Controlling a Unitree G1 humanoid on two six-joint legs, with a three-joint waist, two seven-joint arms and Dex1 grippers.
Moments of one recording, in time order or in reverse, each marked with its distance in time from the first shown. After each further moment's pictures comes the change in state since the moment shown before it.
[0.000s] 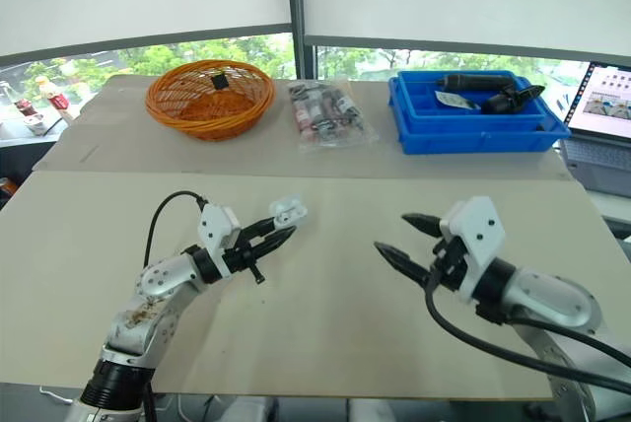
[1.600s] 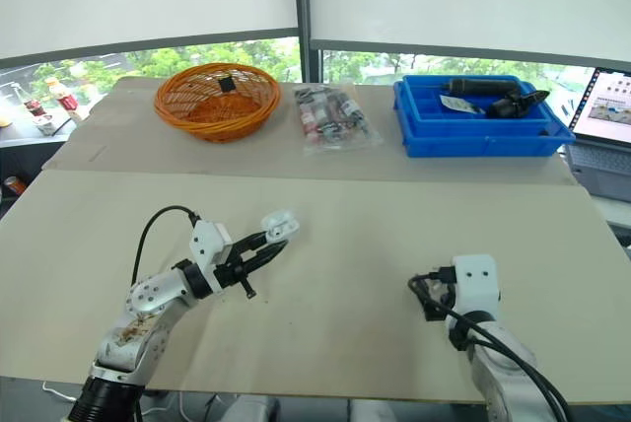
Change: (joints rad) left arm 0.076 0.022 0.017 -0.015 0.006 -0.034 -0.013; right arm 0.097 0.441 0.133 0.101 -0.390 0.196 -0.535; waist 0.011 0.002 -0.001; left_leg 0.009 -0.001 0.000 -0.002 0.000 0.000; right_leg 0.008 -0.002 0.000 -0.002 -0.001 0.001
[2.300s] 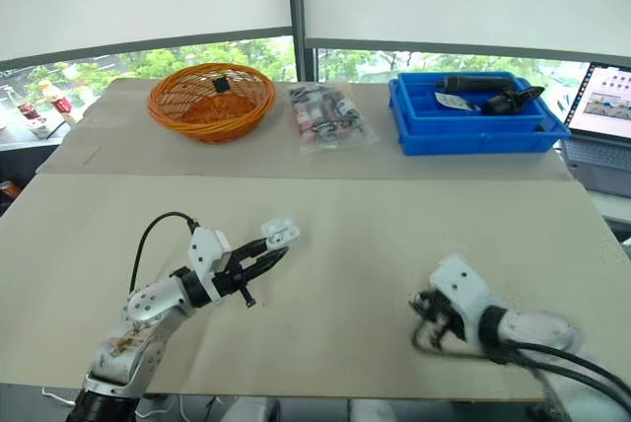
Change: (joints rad) left arm 0.088 0.019 0.001 -0.117 -0.015 0.055 0.020; right arm 0.090 -0.745 0.046 0.026 0.084 -0.319 0.786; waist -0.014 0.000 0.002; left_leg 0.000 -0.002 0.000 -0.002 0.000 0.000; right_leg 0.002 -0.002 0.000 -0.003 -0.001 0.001
